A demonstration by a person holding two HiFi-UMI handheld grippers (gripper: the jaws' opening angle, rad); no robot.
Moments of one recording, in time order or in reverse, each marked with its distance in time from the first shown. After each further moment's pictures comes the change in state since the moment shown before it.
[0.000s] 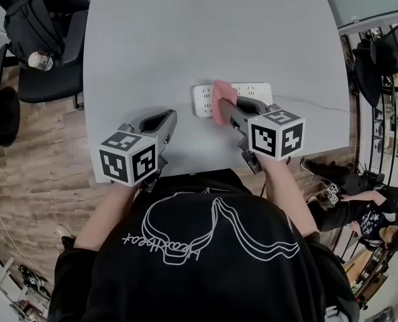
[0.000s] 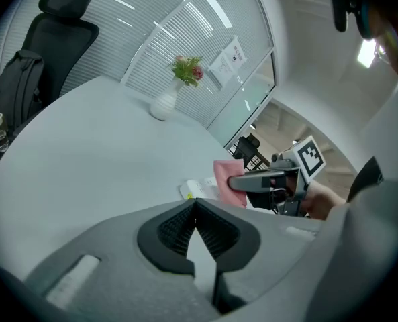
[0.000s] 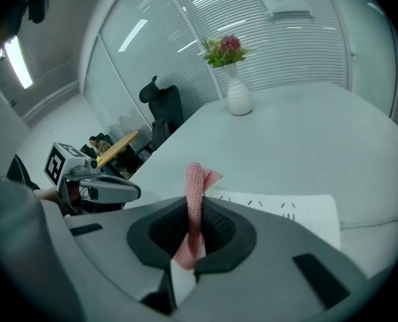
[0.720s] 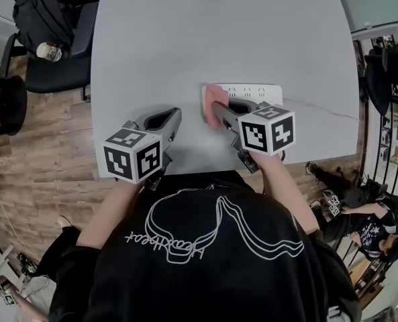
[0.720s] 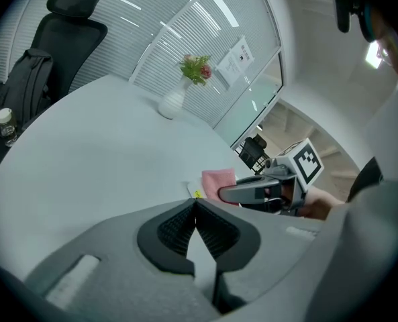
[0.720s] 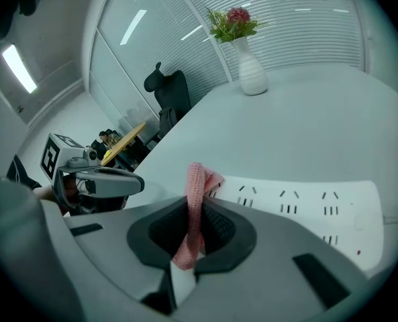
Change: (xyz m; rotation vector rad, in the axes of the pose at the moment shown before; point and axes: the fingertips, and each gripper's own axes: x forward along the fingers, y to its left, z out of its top) left arm 0.002 0.011 -0.005 -0.037 -0.002 0.047; right arm 0.040 0.015 -0.021 -0.003 0.102 0.098
